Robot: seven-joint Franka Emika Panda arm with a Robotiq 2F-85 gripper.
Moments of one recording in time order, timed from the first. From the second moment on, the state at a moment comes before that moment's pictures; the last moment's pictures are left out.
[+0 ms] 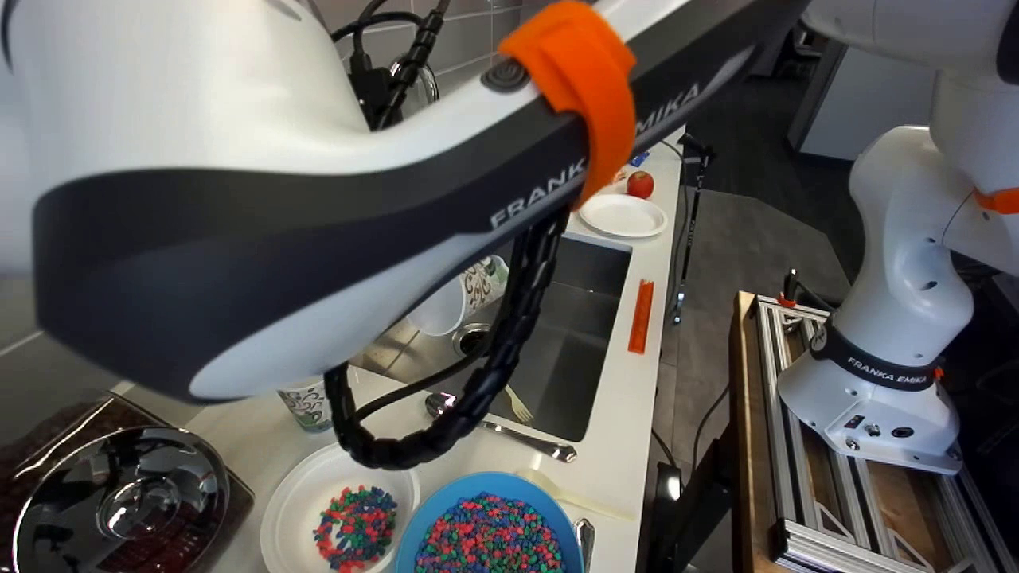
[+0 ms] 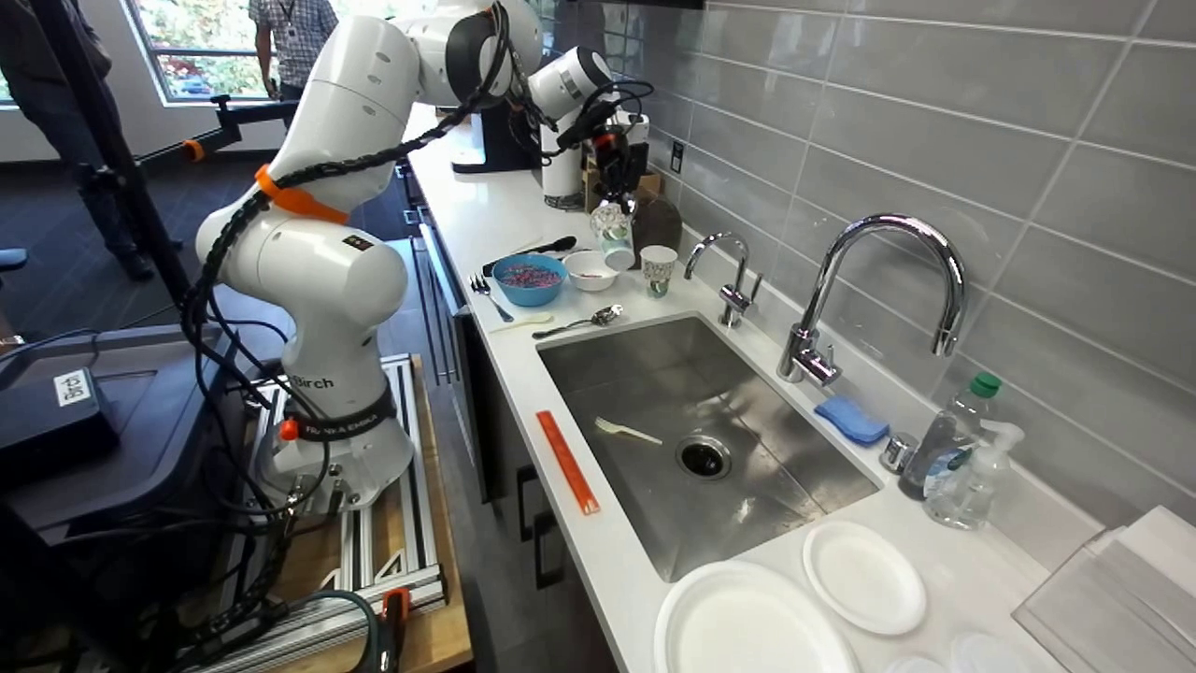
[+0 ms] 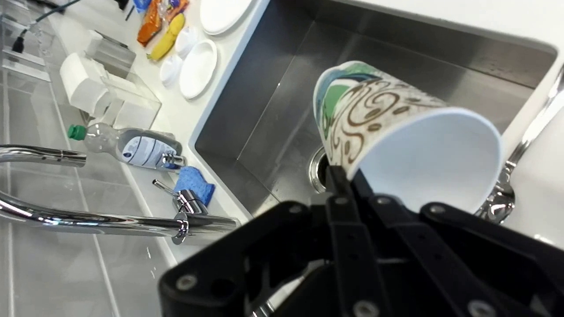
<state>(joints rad) 0.79 0.68 -0.10 -1.22 -0.58 1.23 0.22</state>
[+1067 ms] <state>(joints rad) 0.56 0.38 0.05 -1.75 -0.53 1.88 0.55</state>
